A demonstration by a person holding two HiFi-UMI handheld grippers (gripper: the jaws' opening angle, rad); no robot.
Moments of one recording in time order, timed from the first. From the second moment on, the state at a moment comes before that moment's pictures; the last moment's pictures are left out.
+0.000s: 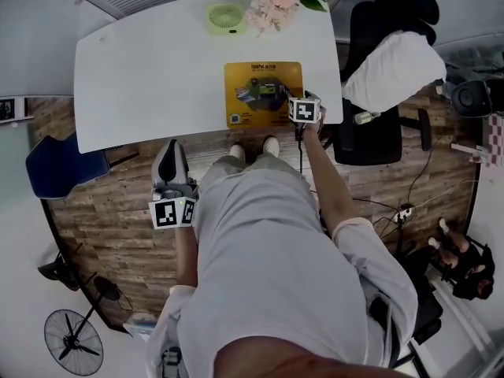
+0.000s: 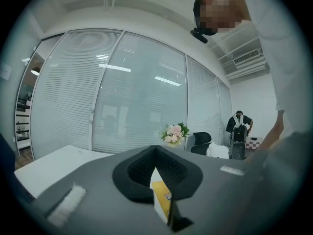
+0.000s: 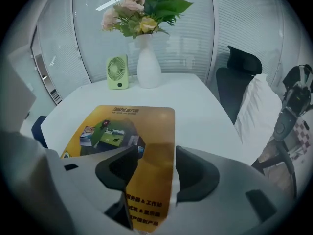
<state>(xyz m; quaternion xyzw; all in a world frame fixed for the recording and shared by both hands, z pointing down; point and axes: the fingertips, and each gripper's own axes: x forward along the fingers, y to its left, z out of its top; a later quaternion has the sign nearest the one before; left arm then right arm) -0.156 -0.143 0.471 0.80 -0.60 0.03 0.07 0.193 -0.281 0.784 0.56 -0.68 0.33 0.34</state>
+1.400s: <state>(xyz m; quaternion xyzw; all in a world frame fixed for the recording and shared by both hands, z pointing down) -0.175 -0.130 0.469 0.79 -0.61 0.02 0.06 0.178 -0.280 0.779 0.52 -0.72 0.39 0.24</state>
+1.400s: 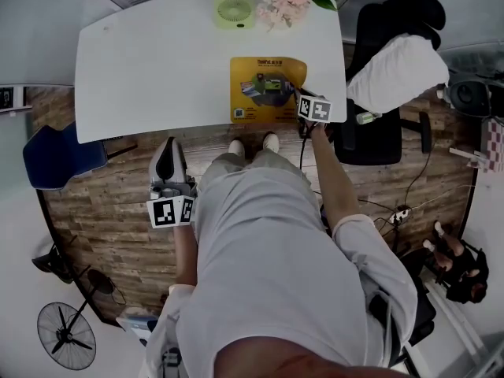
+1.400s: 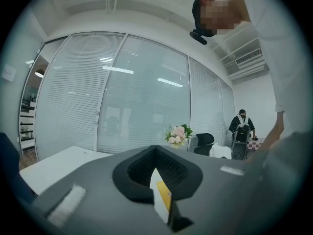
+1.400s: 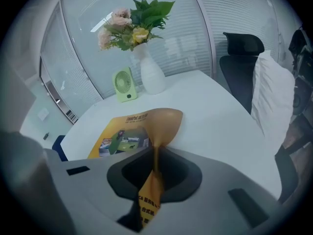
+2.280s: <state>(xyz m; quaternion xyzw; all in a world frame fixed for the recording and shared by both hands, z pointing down) -0.156 -0.142 0.460 0.81 -0.58 0.00 0.05 0.130 -0.251 0.668 0.45 -0.83 0.32 0.10</state>
